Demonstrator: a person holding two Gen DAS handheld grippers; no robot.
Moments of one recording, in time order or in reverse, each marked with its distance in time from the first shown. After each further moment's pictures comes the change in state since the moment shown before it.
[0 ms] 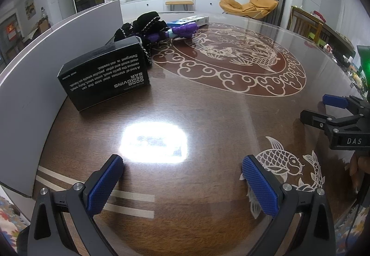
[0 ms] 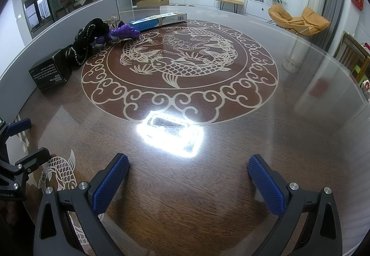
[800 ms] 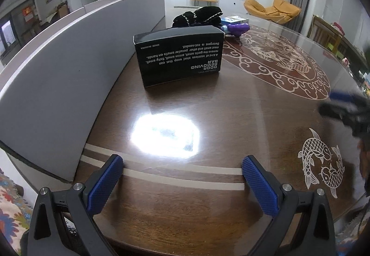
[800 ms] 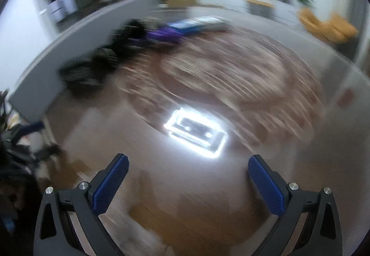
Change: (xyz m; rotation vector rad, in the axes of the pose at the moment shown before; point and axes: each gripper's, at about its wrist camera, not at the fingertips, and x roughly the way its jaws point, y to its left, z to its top) left arm -0.013 0.073 -0.018 -0.097 0.027 0.071; right arm 0.004 0.057 0.039 -0.126 -0.013 0.213
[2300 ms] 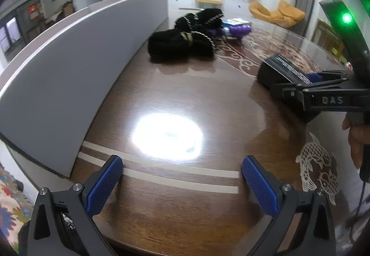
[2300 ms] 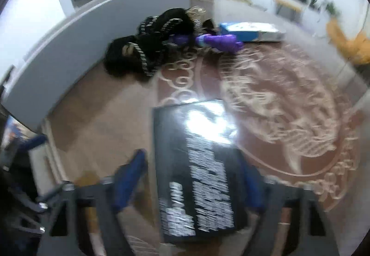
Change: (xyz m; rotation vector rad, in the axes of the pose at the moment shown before) left arm 0.005 -0.009 0.004 -0.008 -0.005 0.013; right arm 0.047 0.033 0.032 -0.091 0.105 -0.006
